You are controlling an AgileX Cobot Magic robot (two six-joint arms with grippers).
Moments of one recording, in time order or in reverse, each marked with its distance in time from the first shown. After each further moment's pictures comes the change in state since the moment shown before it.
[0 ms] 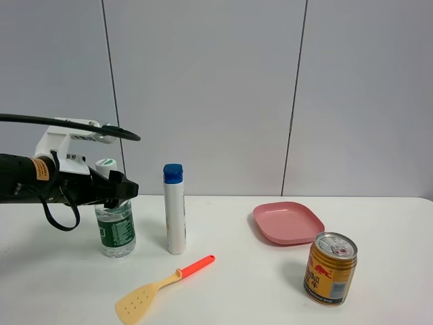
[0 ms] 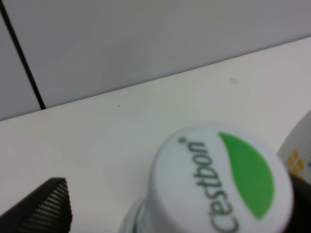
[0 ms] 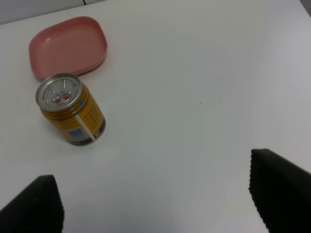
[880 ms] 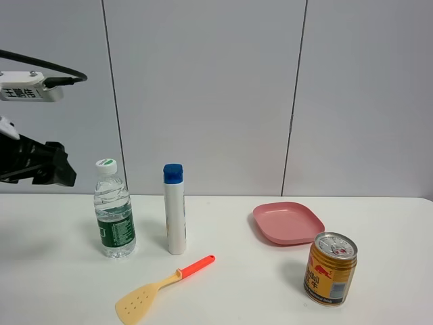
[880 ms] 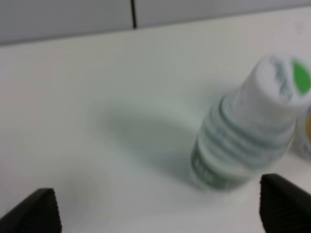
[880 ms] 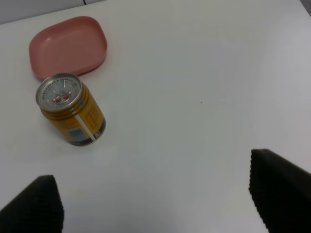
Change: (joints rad) left arm 0.000 -0.446 0.001 0.013 0.746 -0.165; right arm 0.000 0.000 0.000 0.000 0.000 0.000
